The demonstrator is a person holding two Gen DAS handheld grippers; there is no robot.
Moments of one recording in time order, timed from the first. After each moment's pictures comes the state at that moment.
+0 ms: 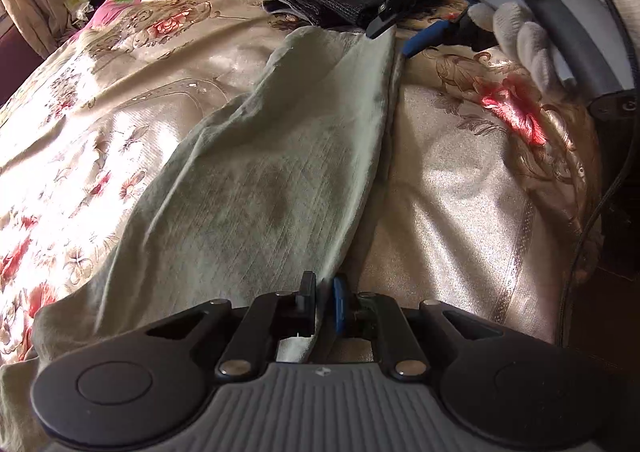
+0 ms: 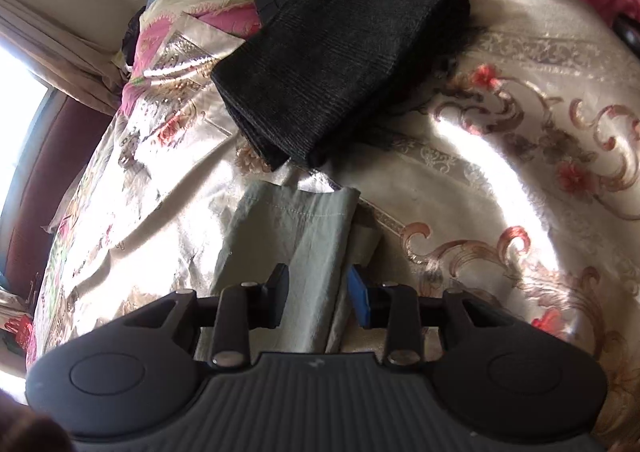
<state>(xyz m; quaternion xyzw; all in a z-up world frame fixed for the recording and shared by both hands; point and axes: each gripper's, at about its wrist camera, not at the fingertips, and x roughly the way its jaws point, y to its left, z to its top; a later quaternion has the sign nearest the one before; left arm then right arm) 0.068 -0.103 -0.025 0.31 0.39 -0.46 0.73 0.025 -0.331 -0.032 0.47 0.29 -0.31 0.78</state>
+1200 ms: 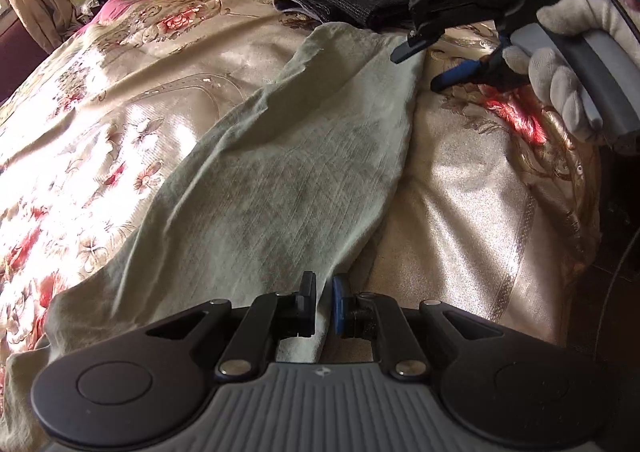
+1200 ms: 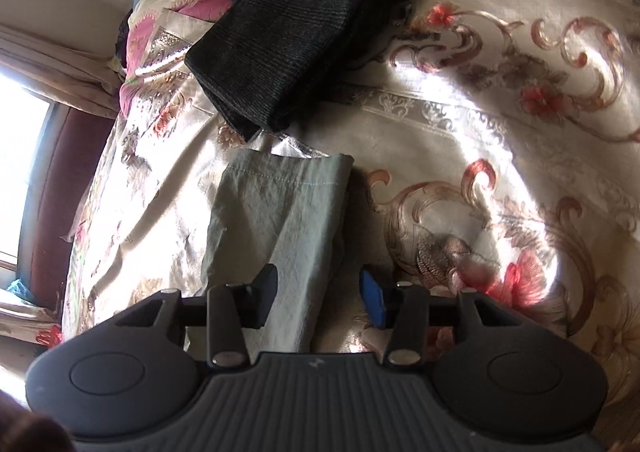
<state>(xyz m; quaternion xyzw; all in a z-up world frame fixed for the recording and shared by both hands) 0.073 -0.091 -0.016 0.30 0.40 -0.46 0.73 -0.006 -0.327 -0.056 0.52 0.28 -0.28 0.76</state>
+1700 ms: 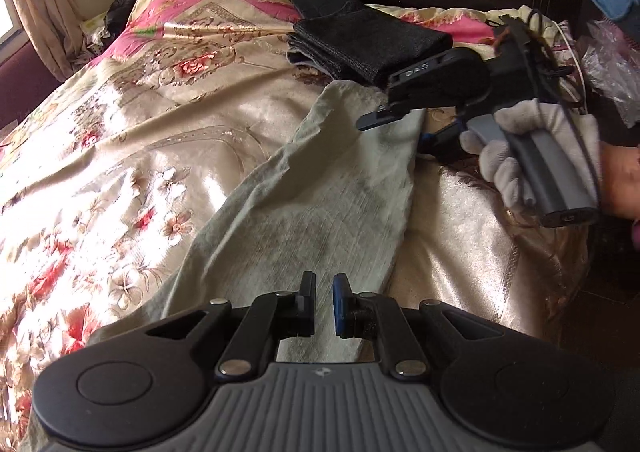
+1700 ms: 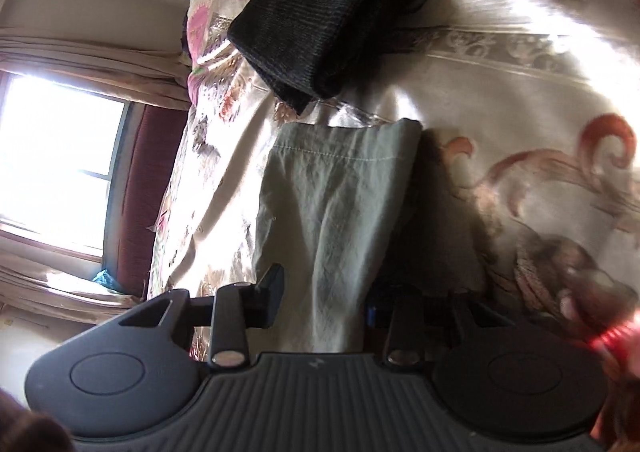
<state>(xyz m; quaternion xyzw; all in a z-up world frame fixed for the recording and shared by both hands) 0.079 -0.082 0.023 0.28 0.35 -0.48 0.75 0.017 -0.345 -0.103 0.58 0.22 -0.15 0.77</state>
